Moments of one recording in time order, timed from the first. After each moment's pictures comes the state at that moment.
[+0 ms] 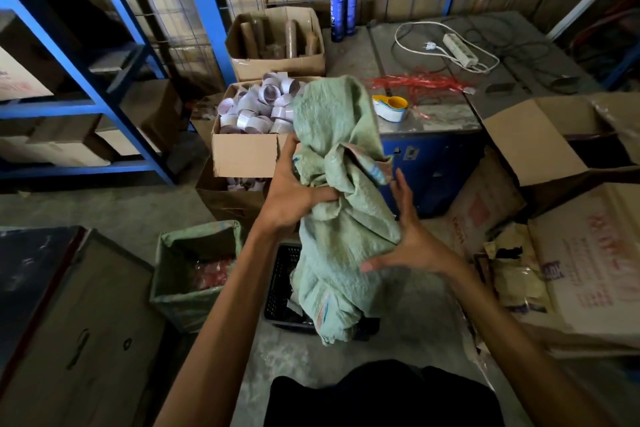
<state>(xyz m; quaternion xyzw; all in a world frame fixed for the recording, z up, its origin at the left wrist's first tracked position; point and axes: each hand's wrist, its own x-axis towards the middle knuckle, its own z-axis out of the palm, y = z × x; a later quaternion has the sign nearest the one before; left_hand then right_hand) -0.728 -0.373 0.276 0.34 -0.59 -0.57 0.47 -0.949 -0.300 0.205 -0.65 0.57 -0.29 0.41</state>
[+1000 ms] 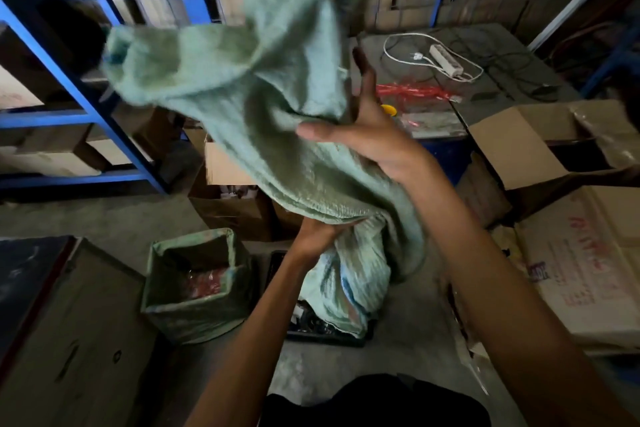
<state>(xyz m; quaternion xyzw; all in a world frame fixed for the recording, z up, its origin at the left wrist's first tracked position) -0.764 -0.346 0.206 0.47 -0.54 -0.60 0.37 -0.890 -0.372 0.371 -0.57 0.45 -0.51 0.46</state>
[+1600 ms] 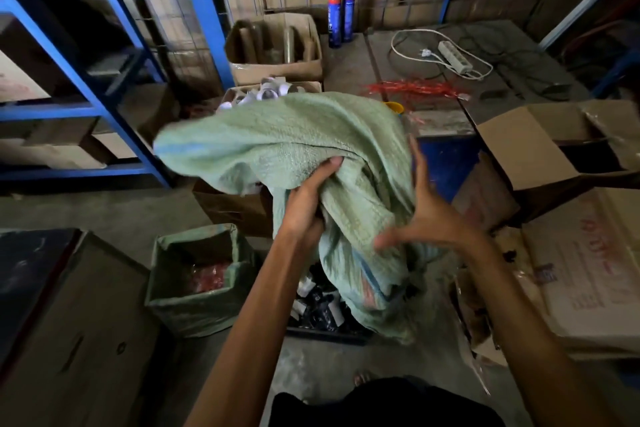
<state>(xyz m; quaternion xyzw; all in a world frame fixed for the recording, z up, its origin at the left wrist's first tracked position) -0.766 -0.360 0.267 0.36 -0.28 -0.74 0.49 -0.966 -0.306 0.274 -0.65 0.59 -0.29 0.38</state>
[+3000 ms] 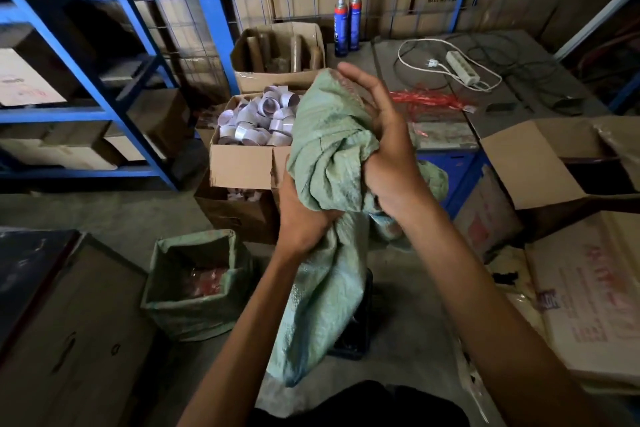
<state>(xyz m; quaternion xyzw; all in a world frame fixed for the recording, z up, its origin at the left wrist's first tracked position) -0.795 -0.357 0.279 0.47 -0.59 -0.38 0.54 -0.922 -0.354 0.371 -0.59 0.37 -0.61 0.38</state>
